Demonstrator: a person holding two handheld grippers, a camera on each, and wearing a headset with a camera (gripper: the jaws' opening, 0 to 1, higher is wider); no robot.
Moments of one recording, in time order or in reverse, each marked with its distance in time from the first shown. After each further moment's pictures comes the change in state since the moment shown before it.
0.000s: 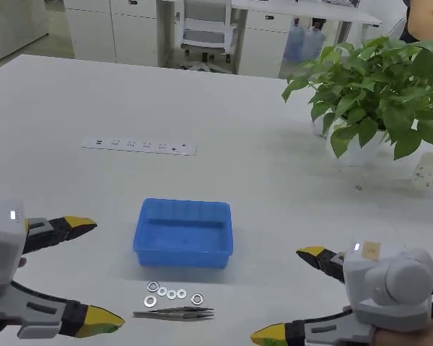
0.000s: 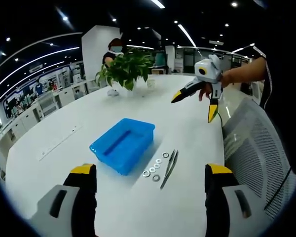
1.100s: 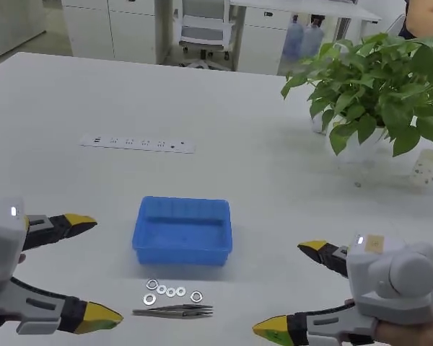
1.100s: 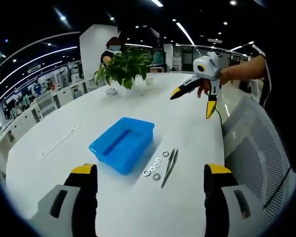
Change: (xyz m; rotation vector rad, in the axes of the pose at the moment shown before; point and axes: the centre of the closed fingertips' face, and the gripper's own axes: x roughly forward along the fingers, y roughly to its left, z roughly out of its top) left arm 0.001 0.000 -0.001 0.013 0.019 -0.014; right arm -0.004 -0.006 0.003 -0.001 -0.007 -0.010
